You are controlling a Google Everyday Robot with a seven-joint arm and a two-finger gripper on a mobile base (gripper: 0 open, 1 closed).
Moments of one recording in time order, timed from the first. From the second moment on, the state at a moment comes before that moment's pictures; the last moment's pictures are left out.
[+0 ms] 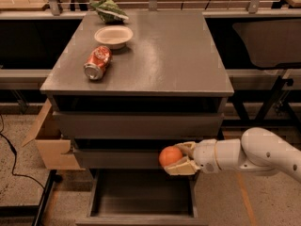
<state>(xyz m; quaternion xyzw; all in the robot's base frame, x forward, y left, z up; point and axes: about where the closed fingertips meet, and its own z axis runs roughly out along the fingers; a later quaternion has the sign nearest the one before) 0.478 -0.085 0.638 -0.46 0.74 0.32 0.37</state>
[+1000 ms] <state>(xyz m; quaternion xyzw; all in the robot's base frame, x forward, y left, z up) 0.463 -0.068 0.426 -0.37 0.79 0.37 0.31</state>
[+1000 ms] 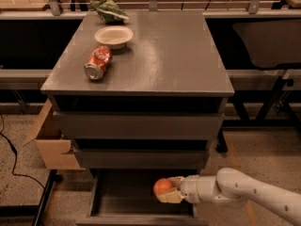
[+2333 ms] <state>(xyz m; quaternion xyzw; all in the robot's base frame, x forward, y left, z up) 0.499 -0.024 0.263 -0.32 0.82 0.39 0.26</state>
